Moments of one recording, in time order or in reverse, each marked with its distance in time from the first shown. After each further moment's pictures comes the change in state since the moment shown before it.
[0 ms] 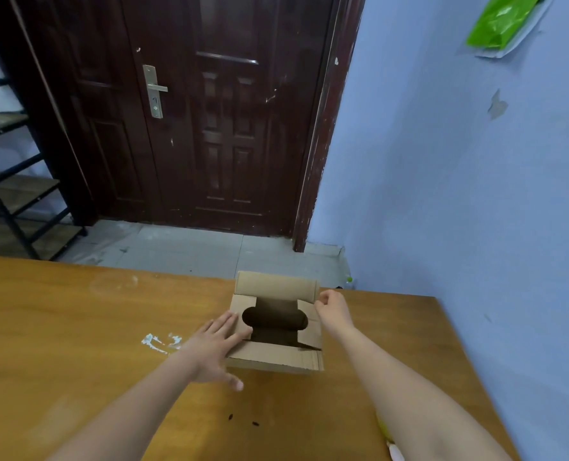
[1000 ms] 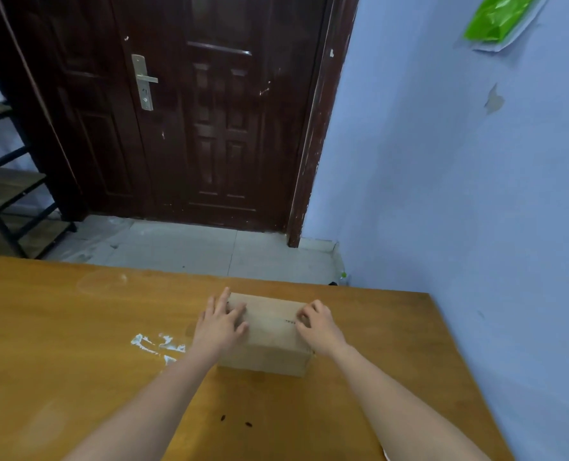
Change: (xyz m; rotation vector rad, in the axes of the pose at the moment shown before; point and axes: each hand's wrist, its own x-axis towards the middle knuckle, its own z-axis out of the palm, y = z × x) left_hand 0.052 0.021 -0.004 -0.317 0.260 -0.356; right_hand -0.019 0.019 0.014 -0.274 -0.210 -0.252
